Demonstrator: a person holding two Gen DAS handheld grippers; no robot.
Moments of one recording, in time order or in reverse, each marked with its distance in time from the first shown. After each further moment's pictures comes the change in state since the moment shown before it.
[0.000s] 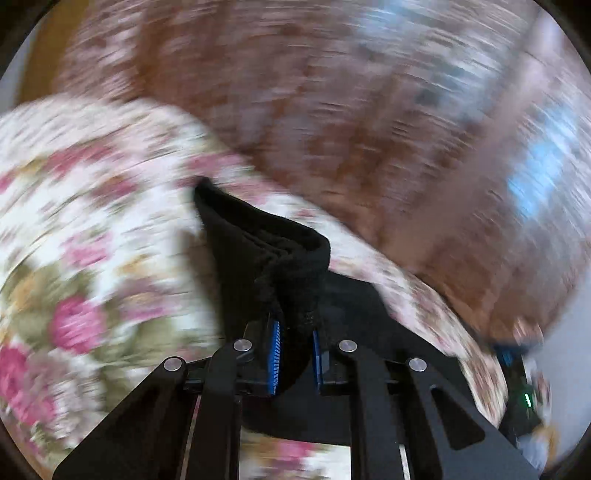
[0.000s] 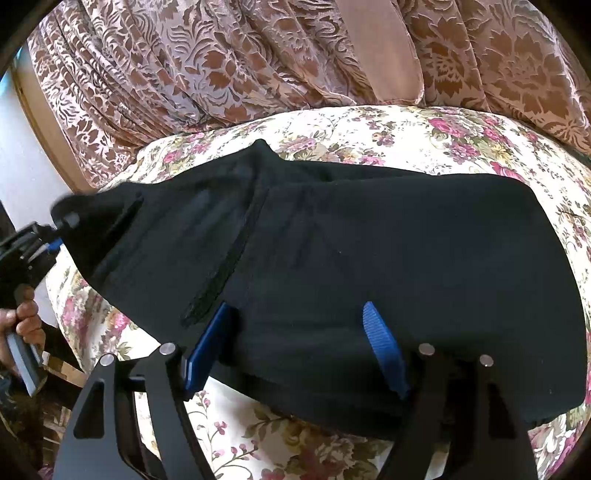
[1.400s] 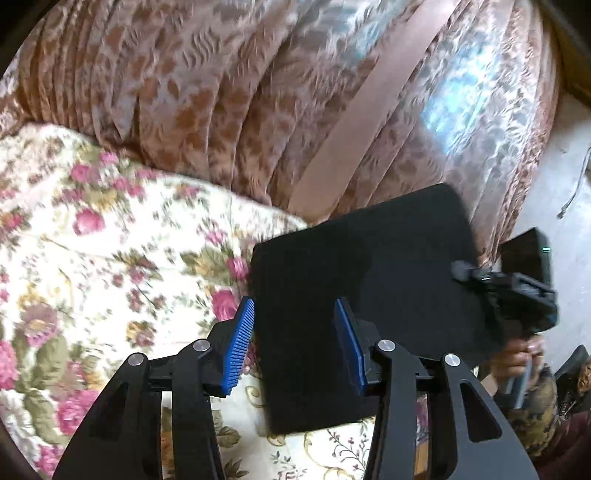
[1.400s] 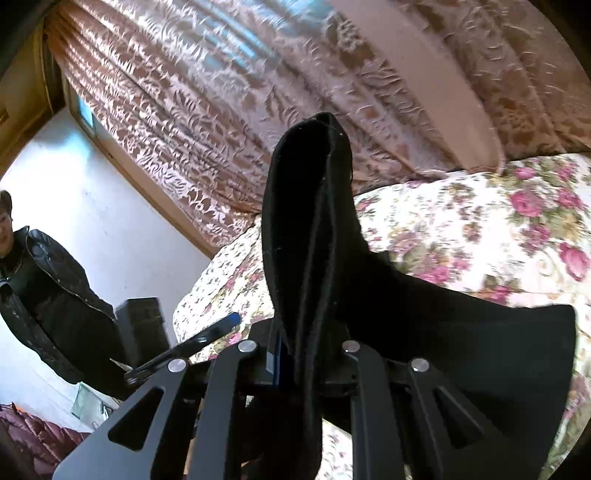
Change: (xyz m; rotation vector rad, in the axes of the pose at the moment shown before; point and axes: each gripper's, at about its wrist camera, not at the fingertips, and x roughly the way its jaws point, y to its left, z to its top) left arm 0.033 -0.076 -0.008 0.182 0.159 -0.225; right arm -0.089 -0.017 0.105 0.054 -0.097 0.475
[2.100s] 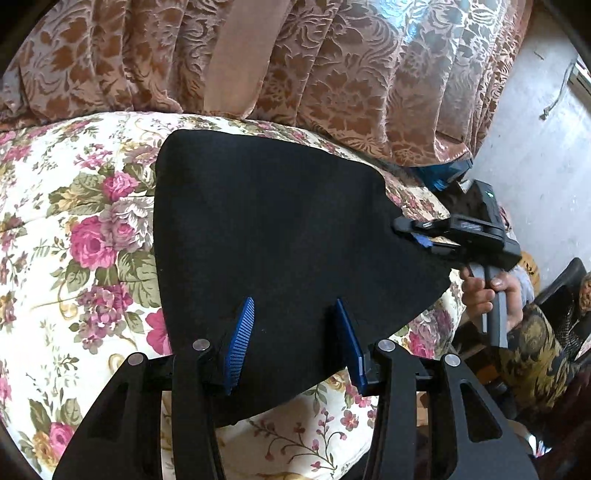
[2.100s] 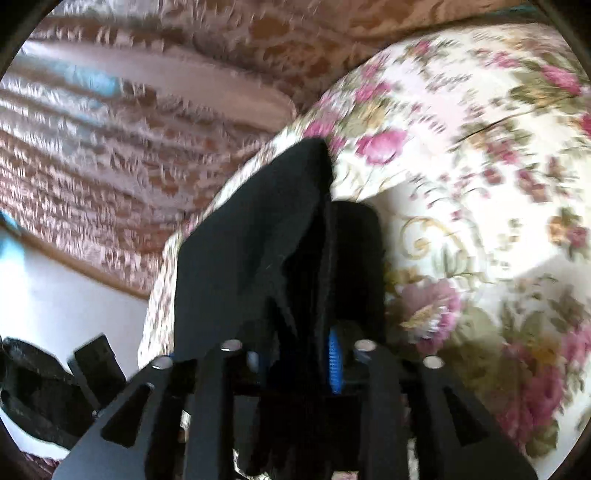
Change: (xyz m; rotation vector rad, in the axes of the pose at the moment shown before) left arm 0.099 -0.075 -0.063 0.191 0.321 -0.110; right arm -0.087 -0.182 -0.068 0.418 -0.081 -0.213
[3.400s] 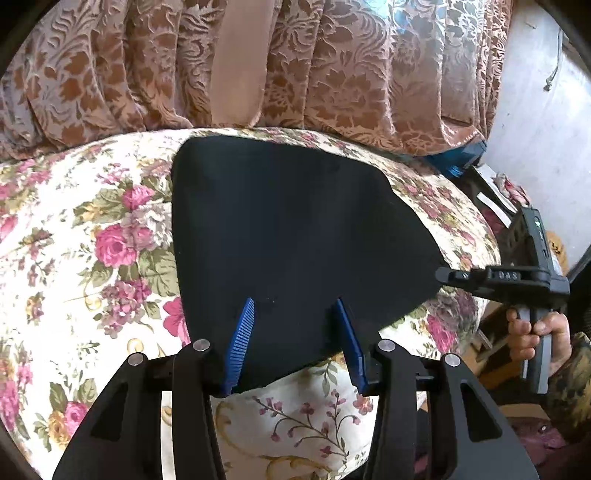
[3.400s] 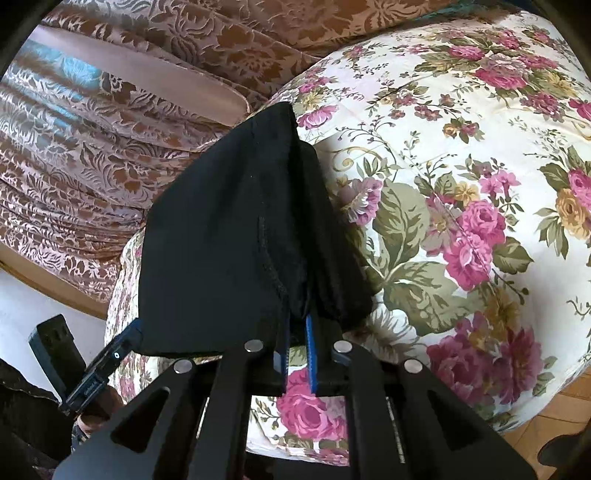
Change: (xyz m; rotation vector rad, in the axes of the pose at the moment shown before) left arm -0.008 -0.025 -0.018 0.090 -0.036 0.147; right arm -0.025 0.011 -0.090 0.010 -0.012 -0.209
